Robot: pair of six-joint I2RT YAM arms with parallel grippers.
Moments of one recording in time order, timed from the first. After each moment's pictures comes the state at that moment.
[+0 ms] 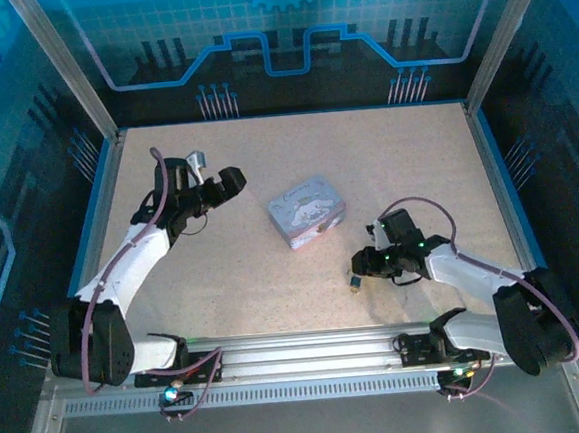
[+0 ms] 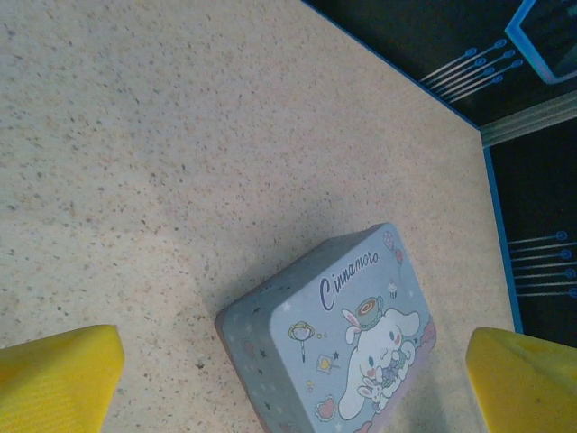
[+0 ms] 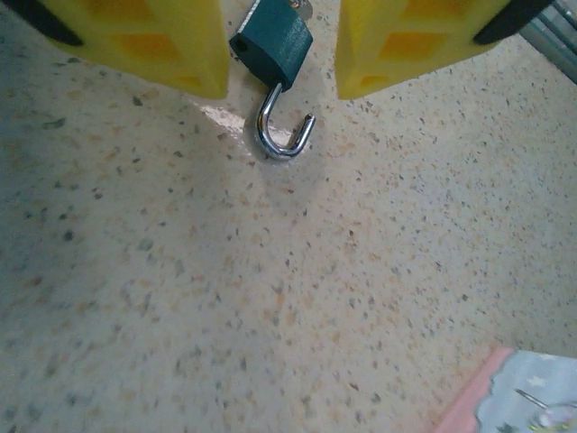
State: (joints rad) left arm -0.14 1.30 0.92 -0.21 0.34 -0.66; right arm 0.39 1.19 0.48 -0.35 -0.38 0.52
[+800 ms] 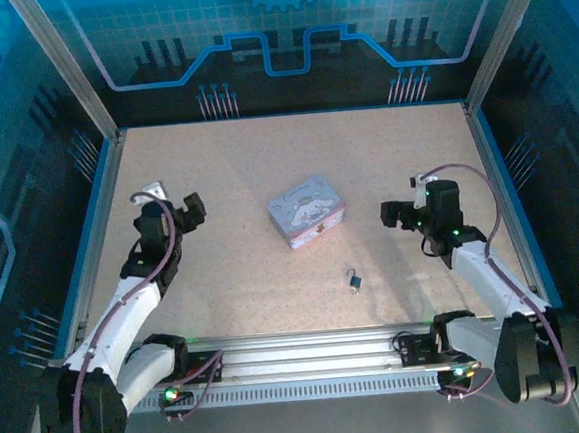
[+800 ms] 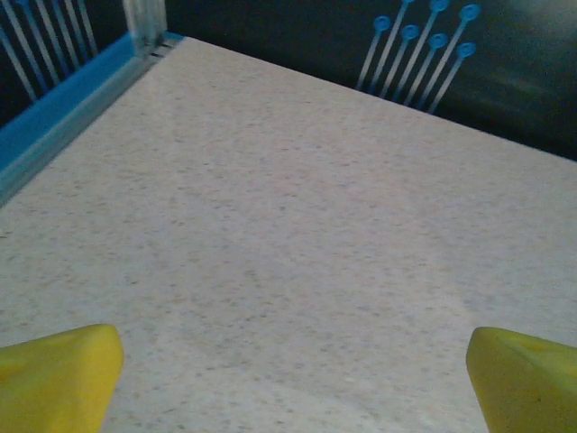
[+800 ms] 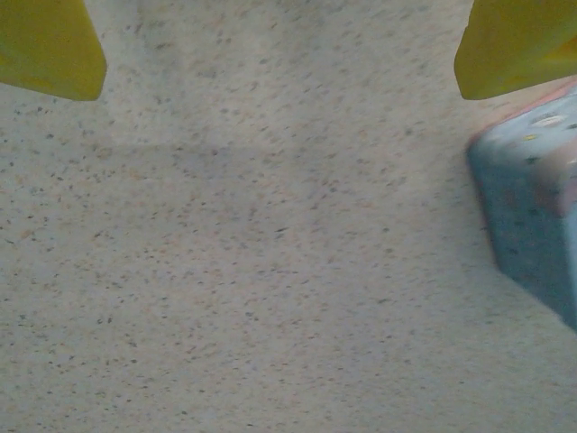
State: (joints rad) left arm -0.12 0.97 0.55 -0.04 -0.35 -0.36; right arm 0.05 1.09 0.54 -0.15 -0.05 0.14
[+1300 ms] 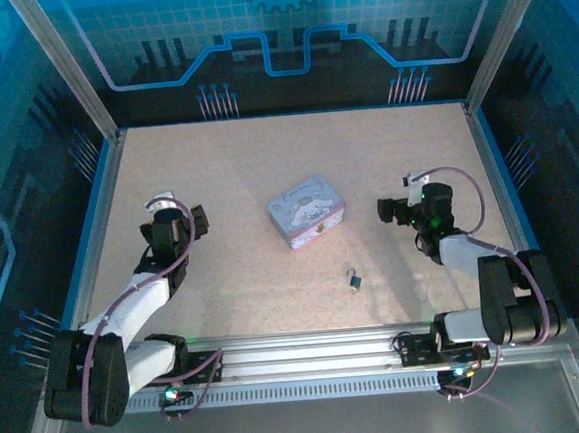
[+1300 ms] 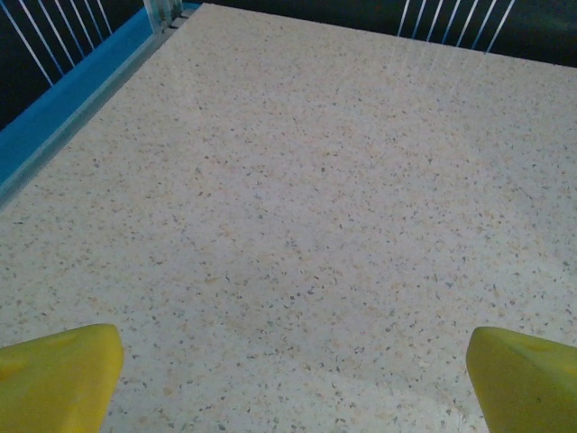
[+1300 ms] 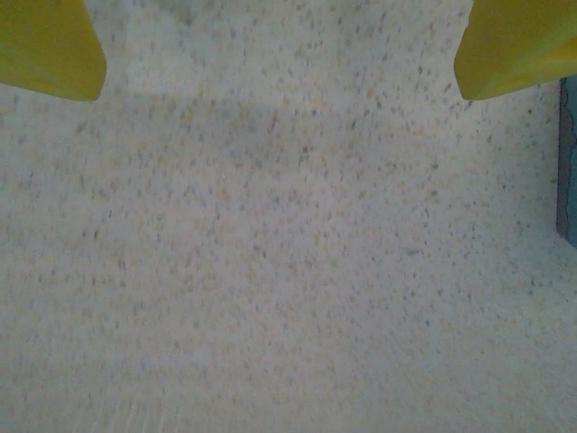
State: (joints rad) left arm -0.11 1.13 0.44 0.18 -0.38 -0.26; right arm 0.02 1.36 0.45 0.39 -0.08 0.00
